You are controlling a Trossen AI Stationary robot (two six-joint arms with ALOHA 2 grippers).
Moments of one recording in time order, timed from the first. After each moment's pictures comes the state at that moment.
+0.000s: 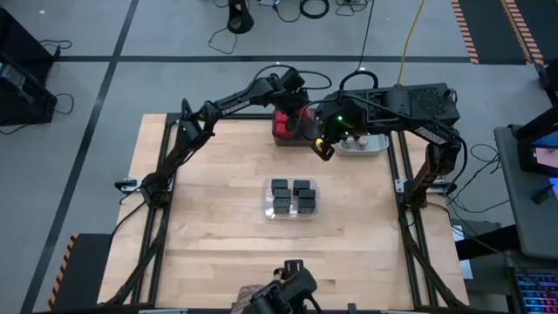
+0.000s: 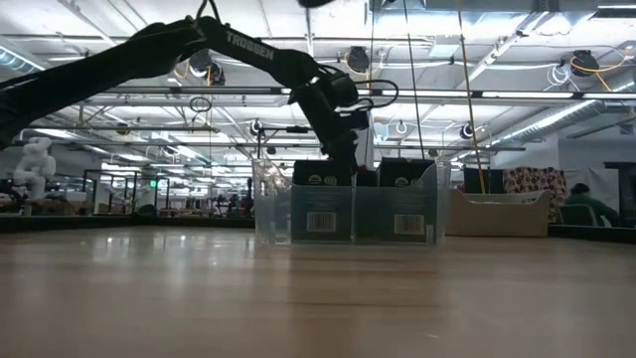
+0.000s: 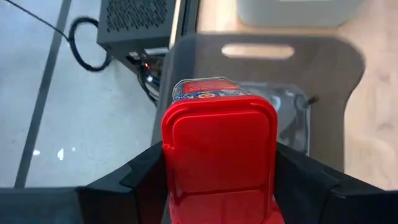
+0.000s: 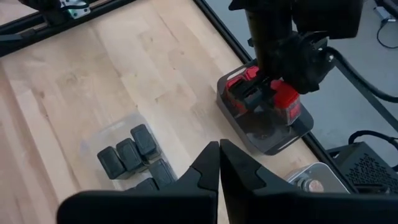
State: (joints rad) left arm 0.59 2.43 2.35 -0.87 0.15 0.51; right arm -0.12 1.73 2.31 -1.52 0.31 0.38
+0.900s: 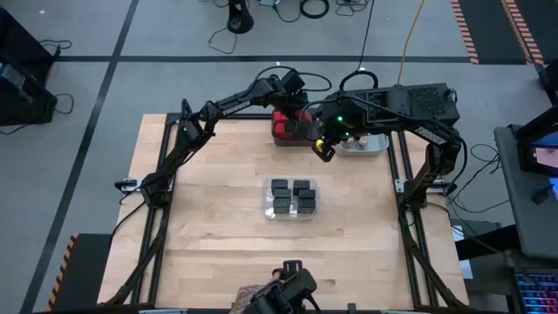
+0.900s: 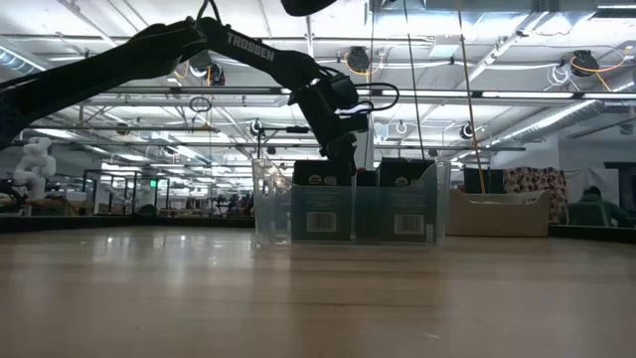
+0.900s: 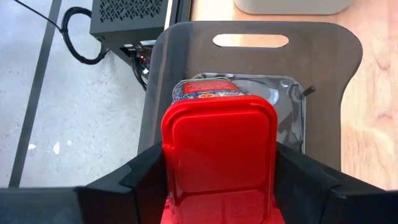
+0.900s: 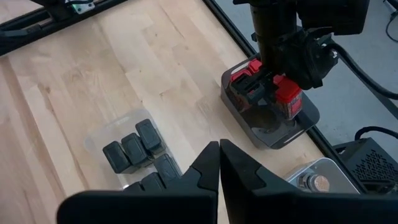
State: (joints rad) left arm 0.59 2.44 2.35 -0.90 0.15 0.51; right arm -0.12 1.73 2.31 -1.54 0.28 0.39
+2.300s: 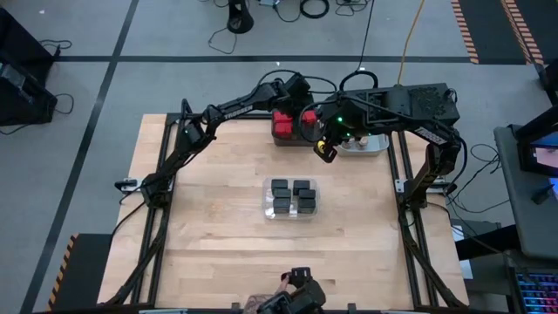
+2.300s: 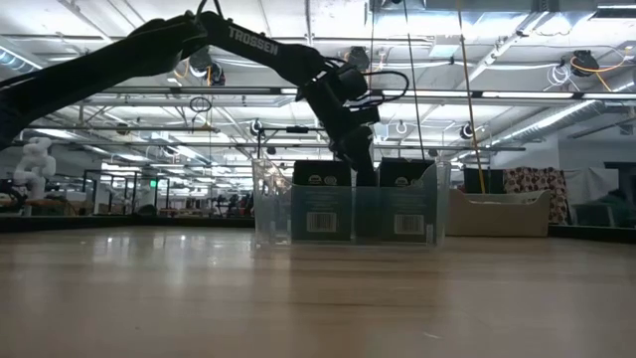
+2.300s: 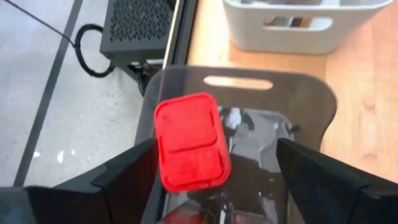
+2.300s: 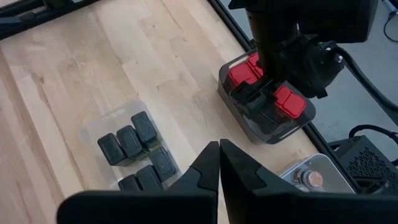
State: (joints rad) left arm 0.53 2.44 2.35 -0.83 0.11 0.42; right arm -0.12 1.73 2.31 -1.56 0.28 0.37
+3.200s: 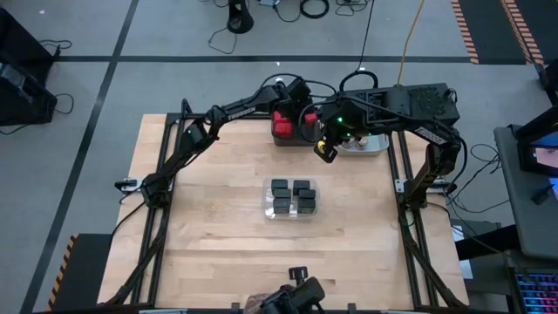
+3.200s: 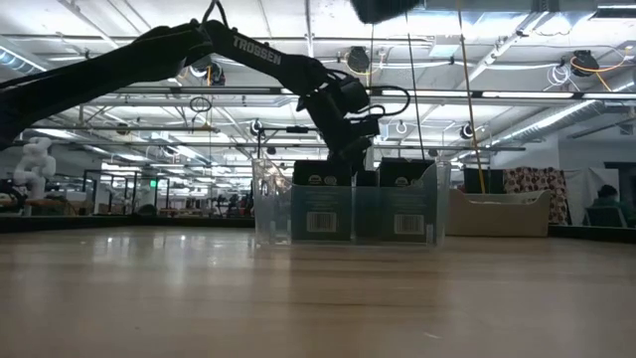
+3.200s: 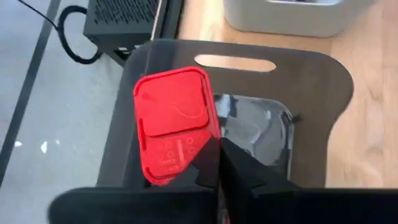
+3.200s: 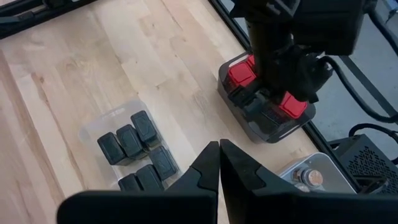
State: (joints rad) left arm 0.54 2.48 2.35 -0.84 0.13 0.40; right arm -0.12 1.73 2.31 -1.57 0.28 0.38
